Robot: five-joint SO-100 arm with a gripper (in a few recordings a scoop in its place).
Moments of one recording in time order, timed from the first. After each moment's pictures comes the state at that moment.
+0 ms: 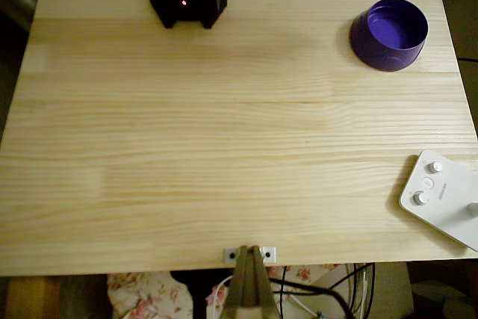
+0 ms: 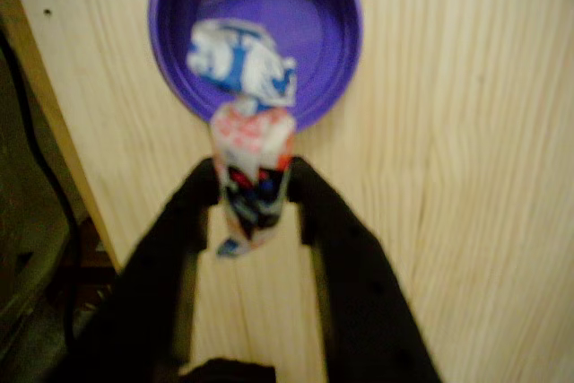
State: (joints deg) arm -79.1 93.3 80.0 67.1 1.2
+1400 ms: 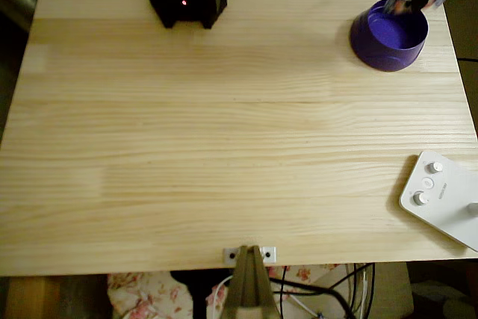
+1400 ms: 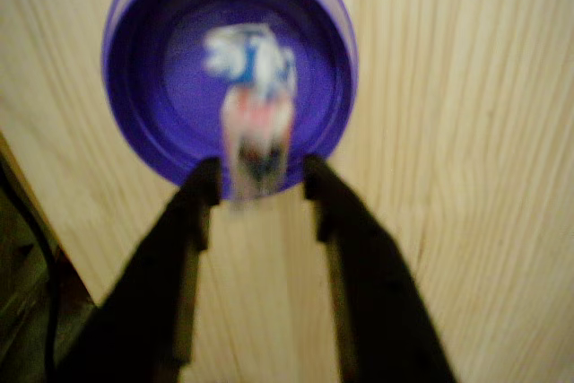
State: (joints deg) arm -77.2 79.9 71.5 65.7 0.1
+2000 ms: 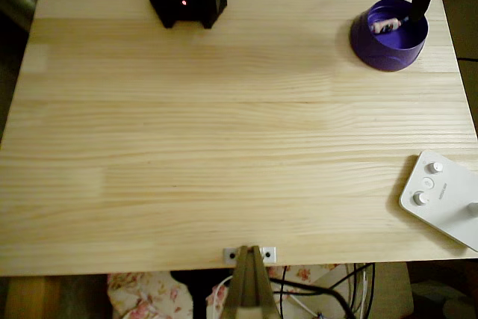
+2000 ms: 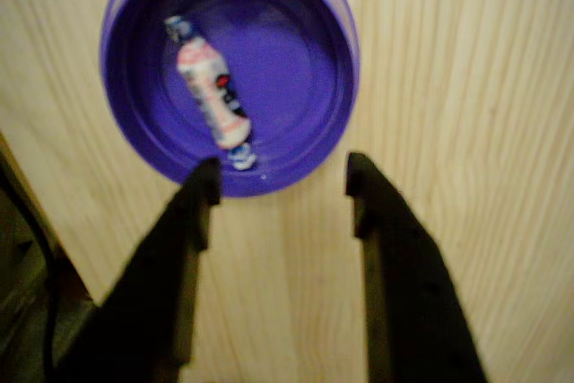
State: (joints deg) arm -77.2 79.9 71.5 65.8 -0.4
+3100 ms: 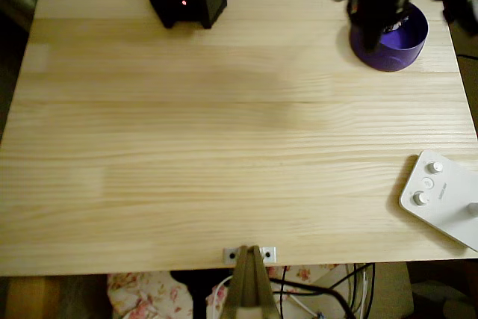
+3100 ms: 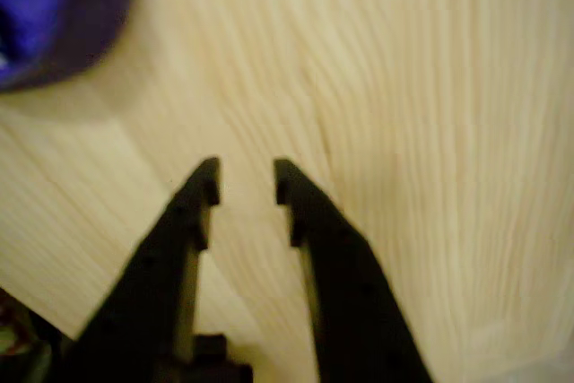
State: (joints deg) arm -55.9 99.9 92.1 68.3 -5.7
